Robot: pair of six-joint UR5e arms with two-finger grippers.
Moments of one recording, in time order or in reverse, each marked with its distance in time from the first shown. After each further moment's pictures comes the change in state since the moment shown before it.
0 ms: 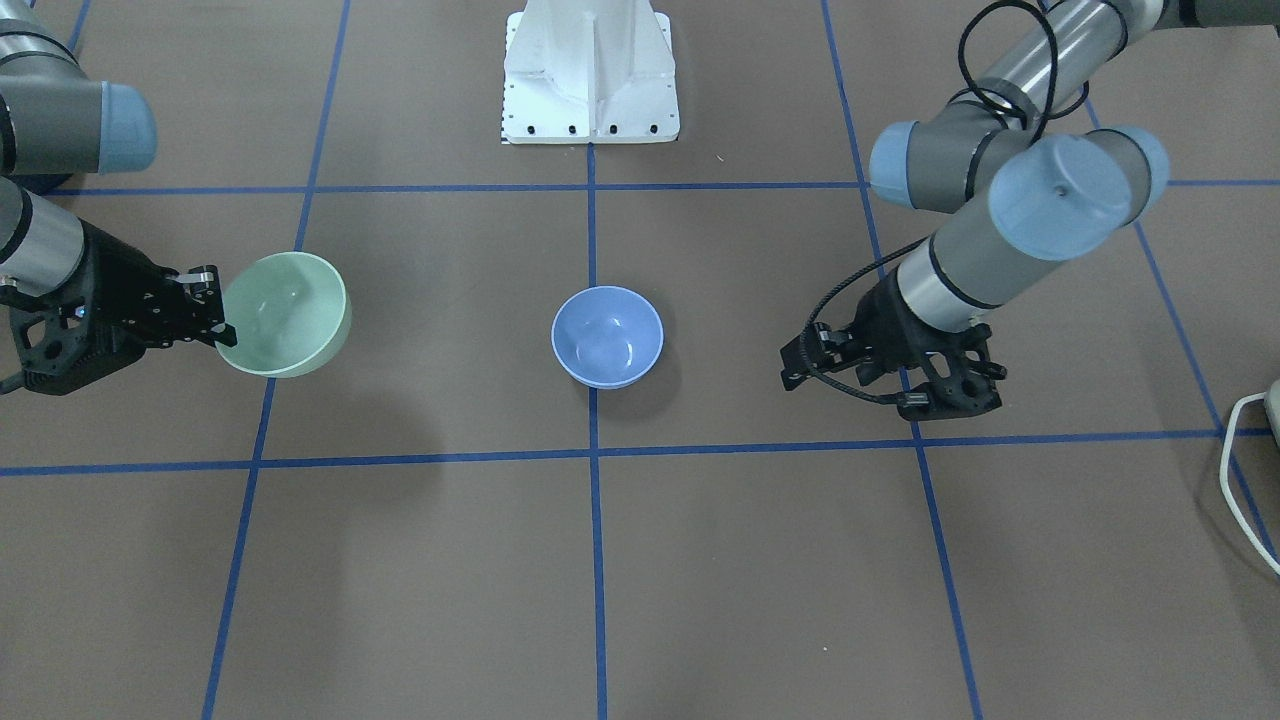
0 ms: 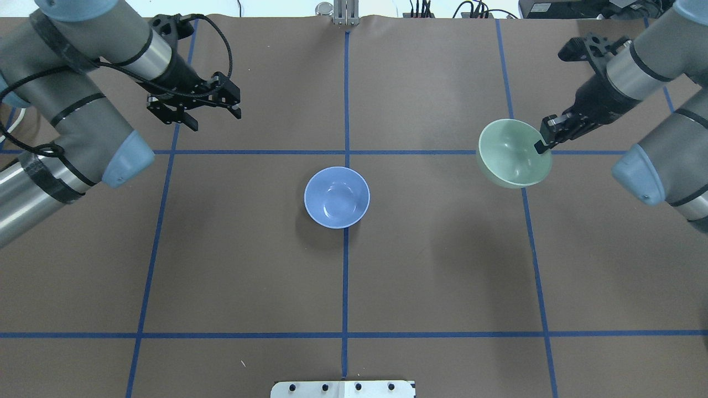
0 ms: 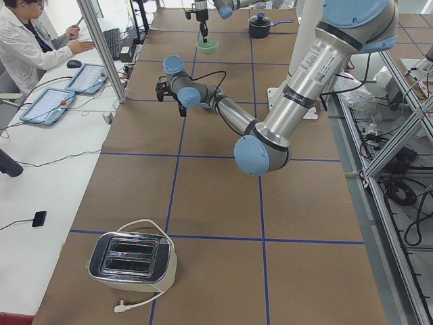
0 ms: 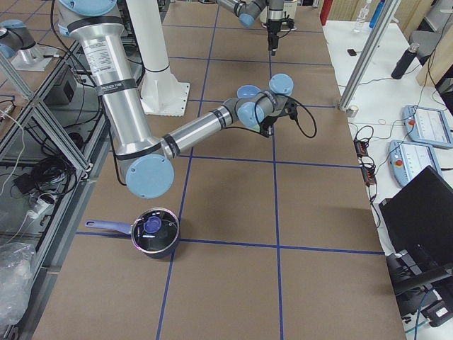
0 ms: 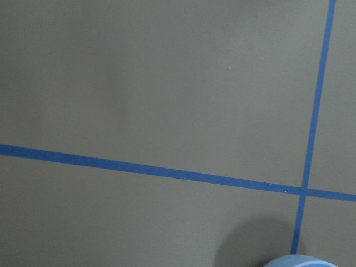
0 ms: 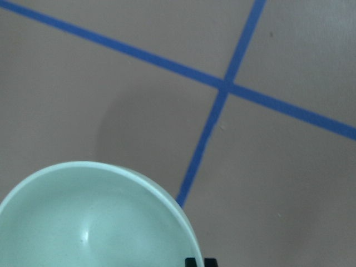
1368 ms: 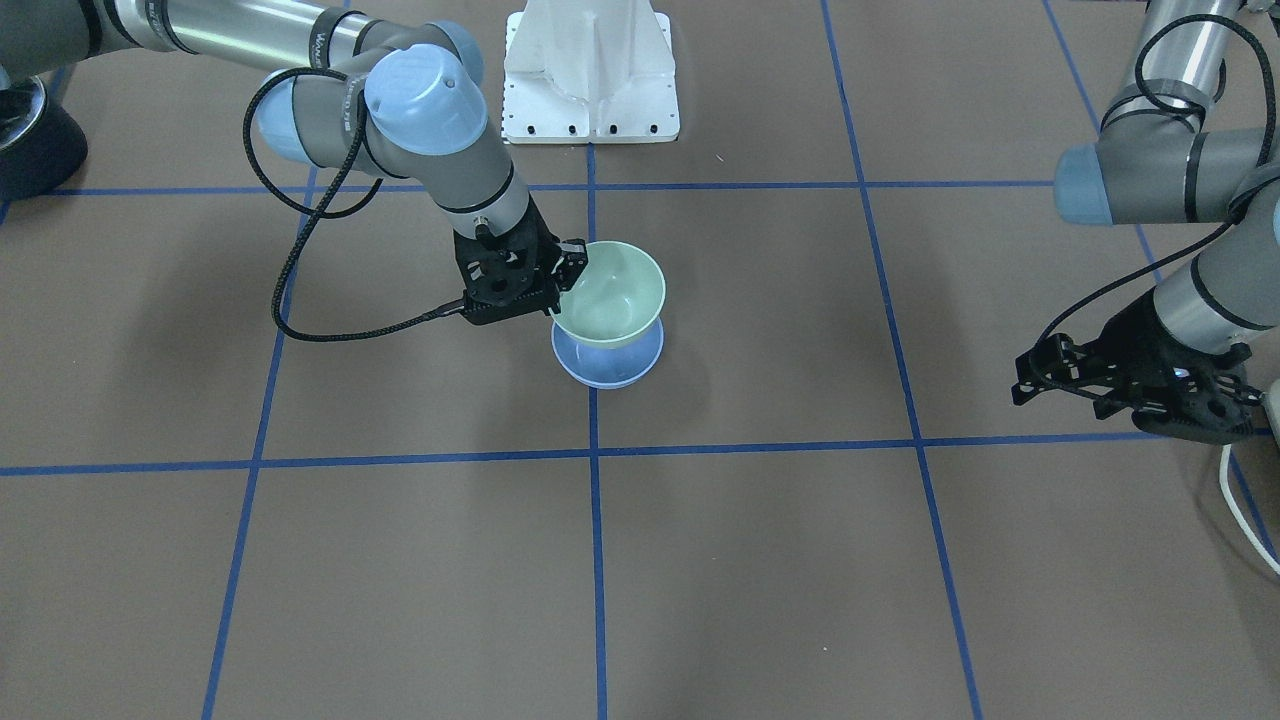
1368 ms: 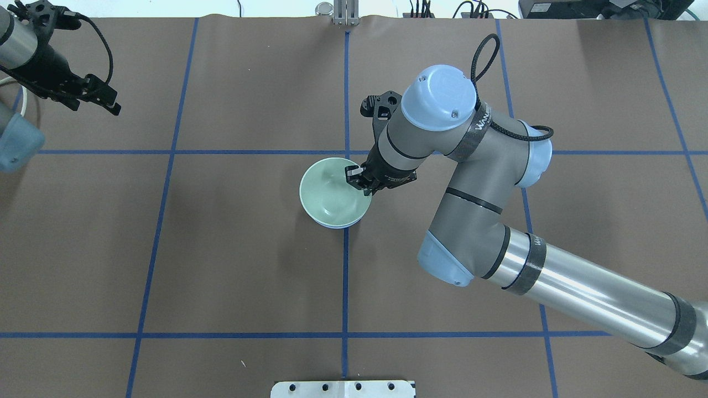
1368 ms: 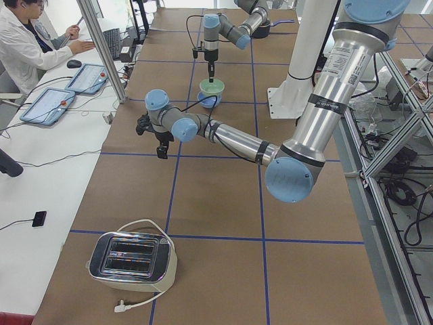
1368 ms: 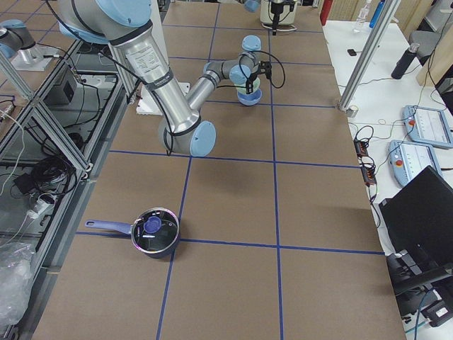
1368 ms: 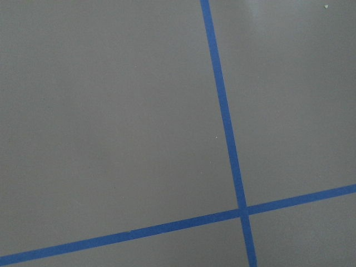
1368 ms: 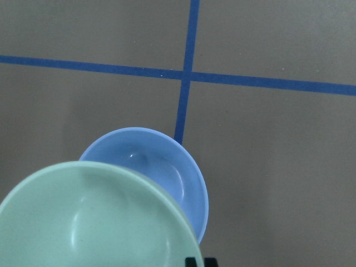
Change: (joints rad) left arm -0.172 0.189 0.000 0.075 0.020 0.557; right arm -0.422 0.343 -0.151 0.103 -0.413 0.532
